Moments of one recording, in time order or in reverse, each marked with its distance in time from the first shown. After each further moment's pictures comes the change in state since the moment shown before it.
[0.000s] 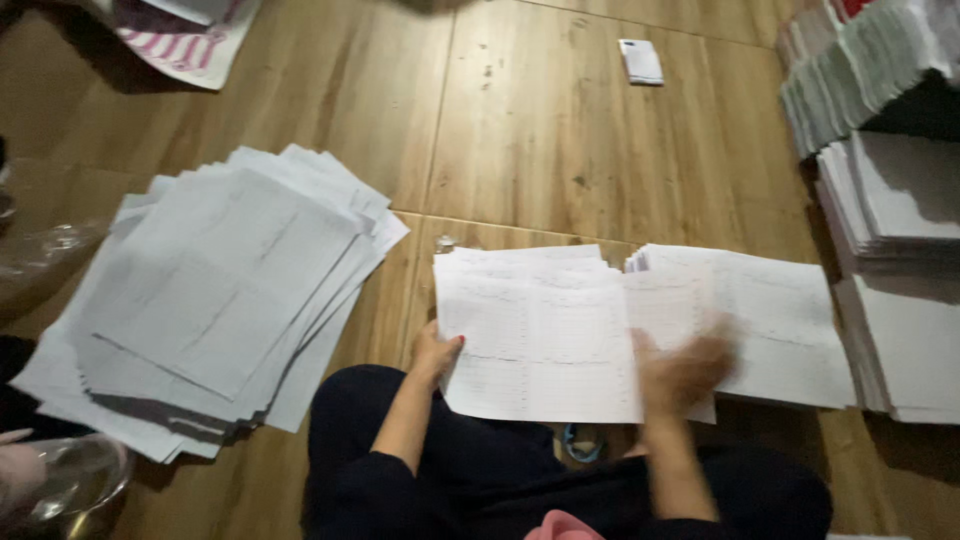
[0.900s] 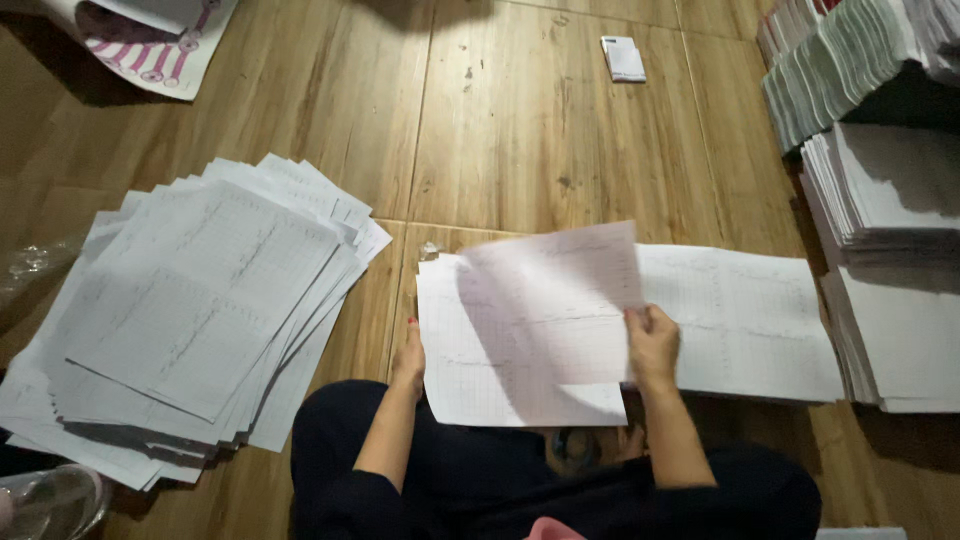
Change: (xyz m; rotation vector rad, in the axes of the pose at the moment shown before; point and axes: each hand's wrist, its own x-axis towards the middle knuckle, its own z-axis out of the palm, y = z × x) left_hand -0.059 0.074 -0.033 -0.152 0.016 -0.271; right_hand 0.005 0.124 0.133 0.404 -0.374 0.350
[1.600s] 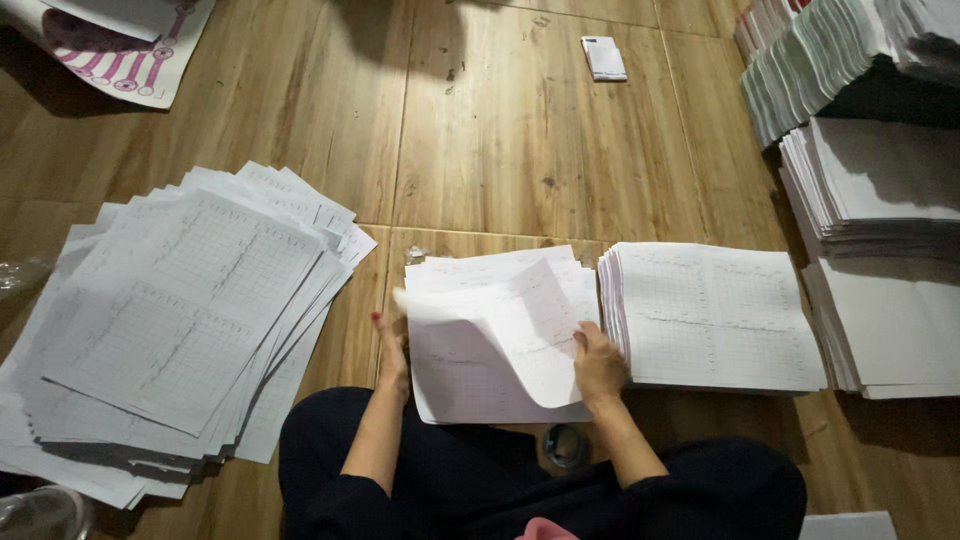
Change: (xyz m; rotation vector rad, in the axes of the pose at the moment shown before) left_hand -0.016 0.019 0.002 -0.393 -0.136 -0.116; right_hand -0.058 -0.045 0.022 -0.315 -0.183 0.039
